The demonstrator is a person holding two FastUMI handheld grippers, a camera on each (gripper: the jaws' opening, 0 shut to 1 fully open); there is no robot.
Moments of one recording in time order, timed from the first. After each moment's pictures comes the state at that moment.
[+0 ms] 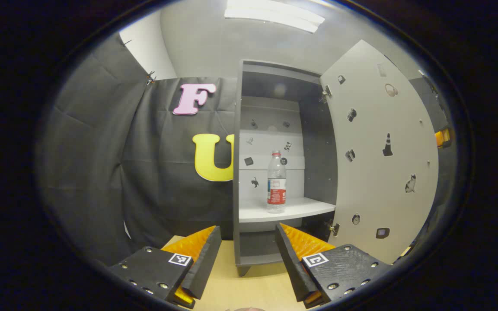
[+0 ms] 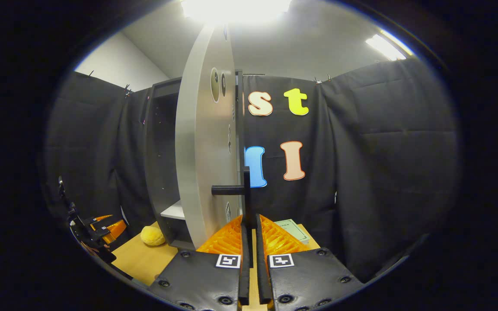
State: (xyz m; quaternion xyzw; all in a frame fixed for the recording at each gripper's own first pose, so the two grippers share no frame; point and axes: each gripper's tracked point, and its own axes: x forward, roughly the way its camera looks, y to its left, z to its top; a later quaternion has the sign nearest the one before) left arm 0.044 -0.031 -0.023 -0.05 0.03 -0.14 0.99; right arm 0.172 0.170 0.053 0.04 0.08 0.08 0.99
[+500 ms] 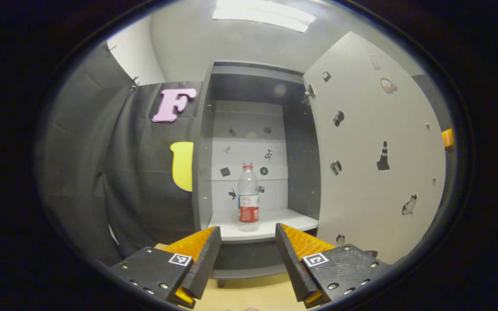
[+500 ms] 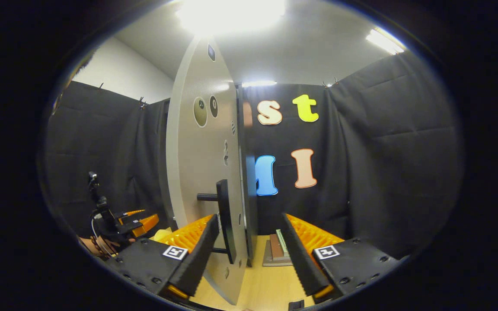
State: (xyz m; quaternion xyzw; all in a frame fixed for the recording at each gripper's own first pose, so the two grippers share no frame) left arm 0.075 -0.124 0.031 -0.06 0.01 -0.17 0.98; right arm 0.151 0.120 0.068 0.05 0.05 0.15 0.99
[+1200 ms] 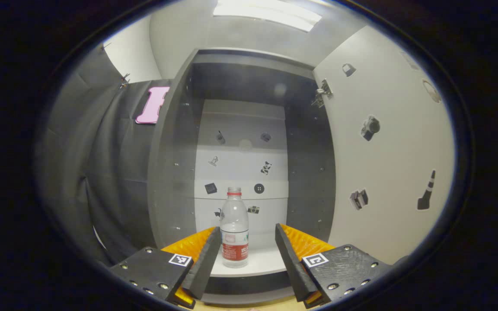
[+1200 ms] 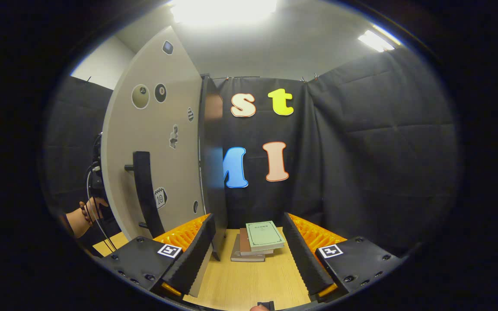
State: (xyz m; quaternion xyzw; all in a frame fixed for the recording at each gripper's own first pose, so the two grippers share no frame) left arm 0.205 -0.178 0.066 -0.07 0.02 -0.17 0.98; right arm 0.188 0.029 0.013 0.05 0.08 0.07 0.99
